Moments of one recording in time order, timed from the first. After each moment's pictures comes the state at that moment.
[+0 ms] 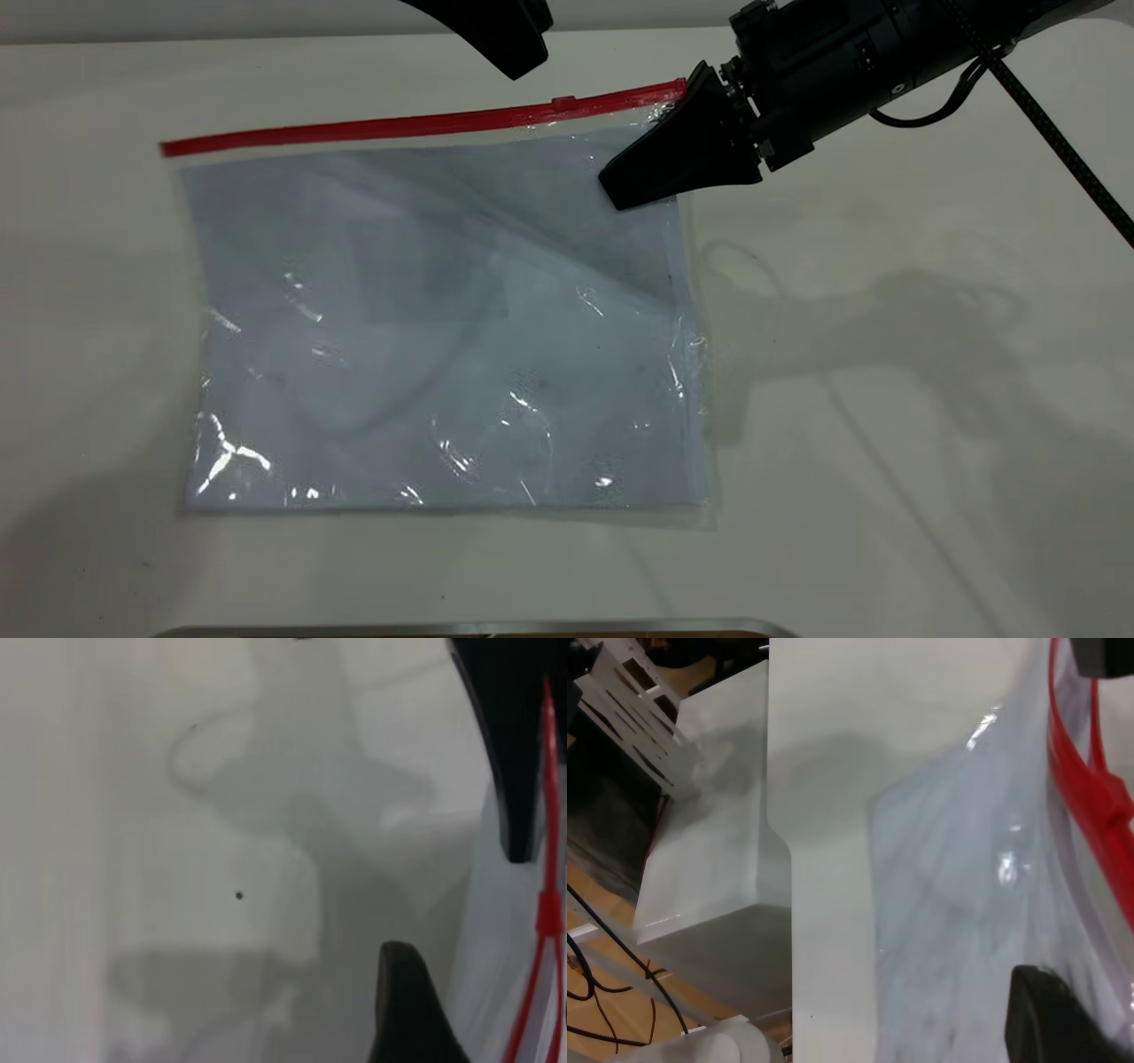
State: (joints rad) left arm -0.39 2.18 -1.69 -0.67 1.04 1.46; right arm 0.25 2.24 -1.17 1.40 1.04 -2.05
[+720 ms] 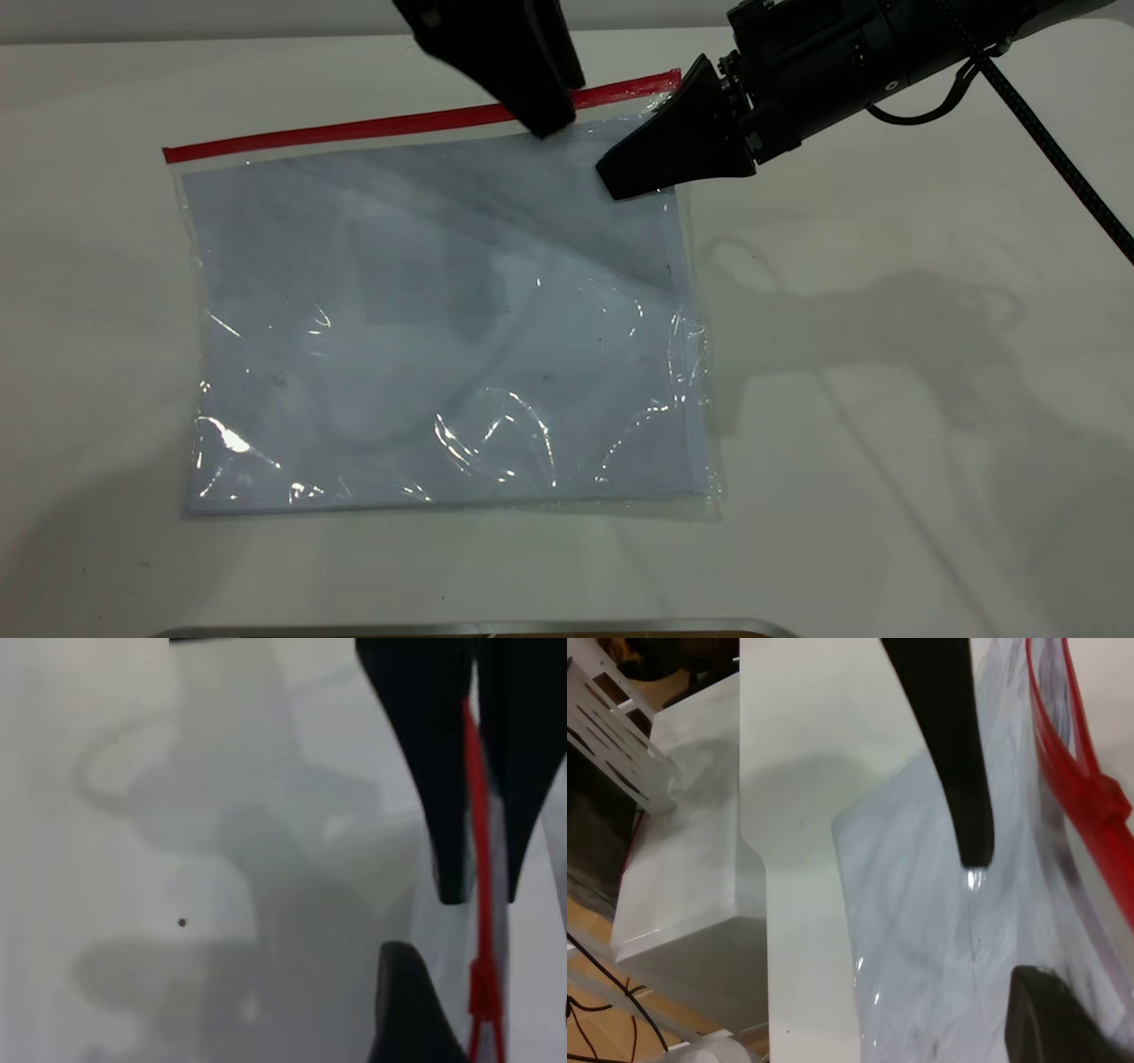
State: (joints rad) left arm -0.43 2.24 -1.69 -0.67 1.06 1.48; right arm 0.25 2.24 -1.17 1.43 1.01 -2.05
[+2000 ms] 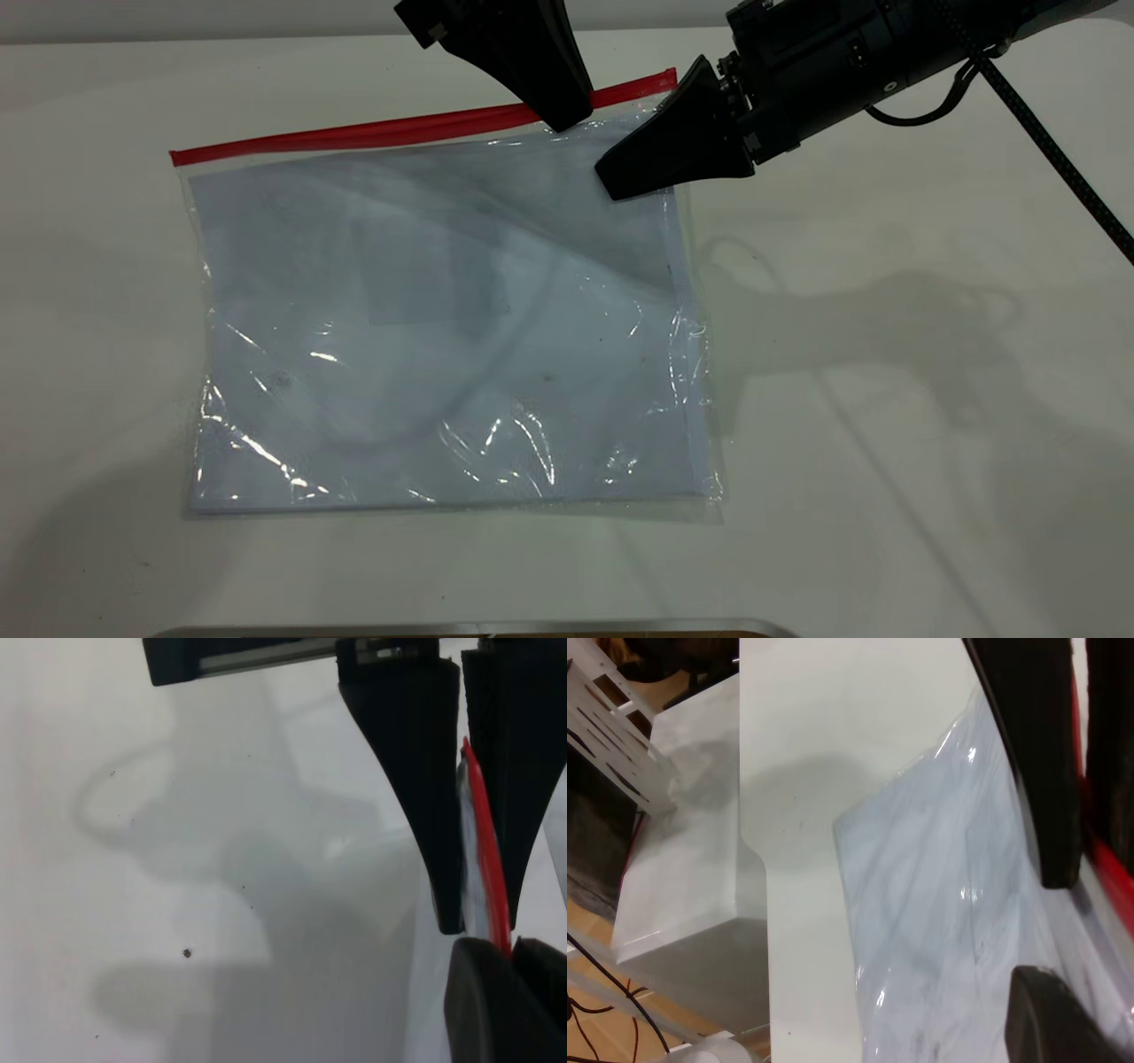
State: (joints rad) left arm -0.43 2.24 -1.69 -0.70 1.06 1.54; right arm 0.25 2.24 -1.17 1.44 1.01 -2.05
